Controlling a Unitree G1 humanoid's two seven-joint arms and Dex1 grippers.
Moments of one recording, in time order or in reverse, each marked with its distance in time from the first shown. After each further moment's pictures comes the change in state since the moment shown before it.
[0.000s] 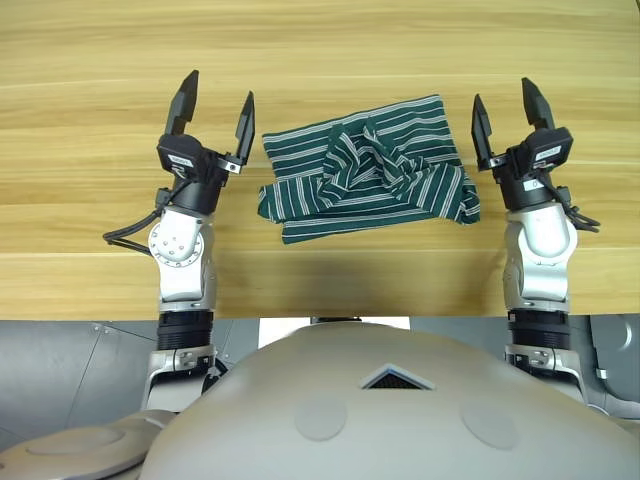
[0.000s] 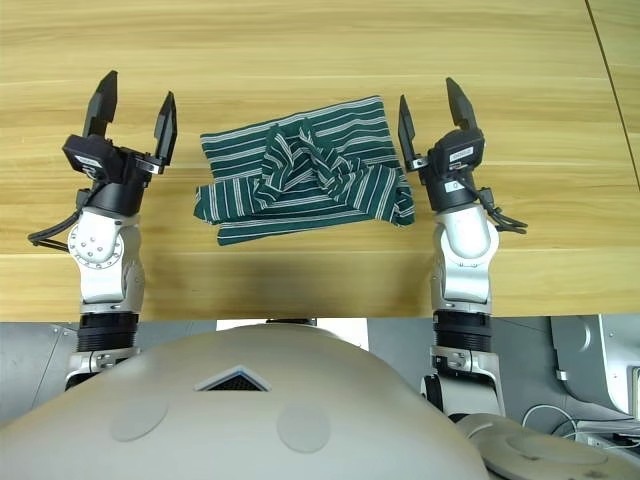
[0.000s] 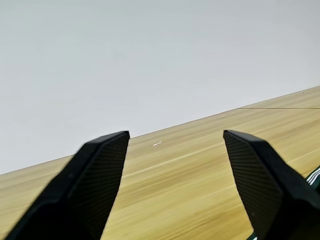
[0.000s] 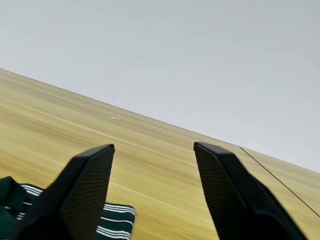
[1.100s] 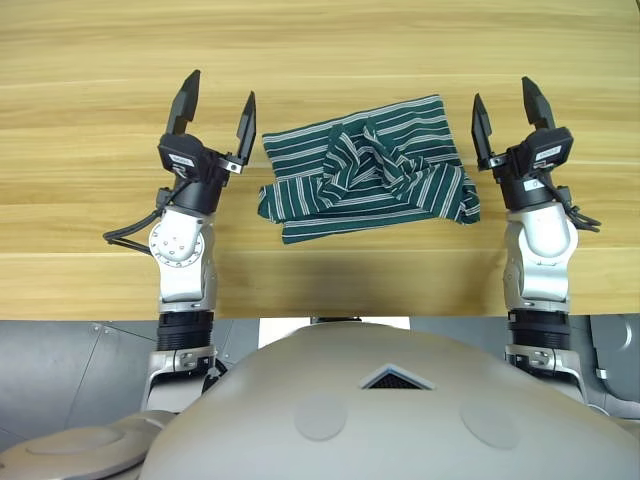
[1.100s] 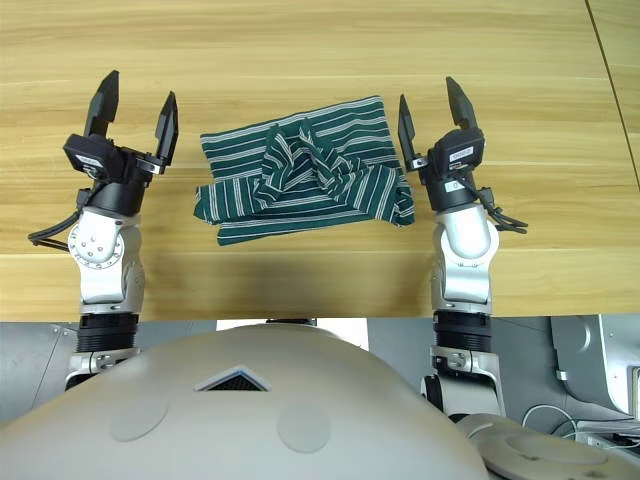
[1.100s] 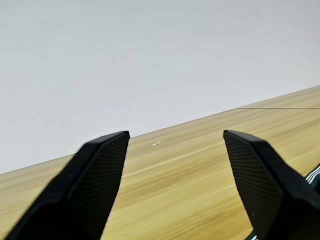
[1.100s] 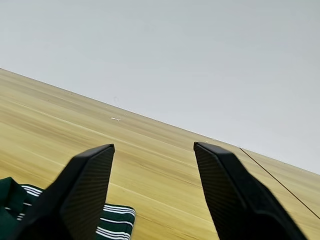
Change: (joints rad) left arm 0.003 0.000 -0.004 -0.012 0.000 0.012 0.000; right arm 0.001 0.000 0.000 -0.006 -0.003 0.001 0.000
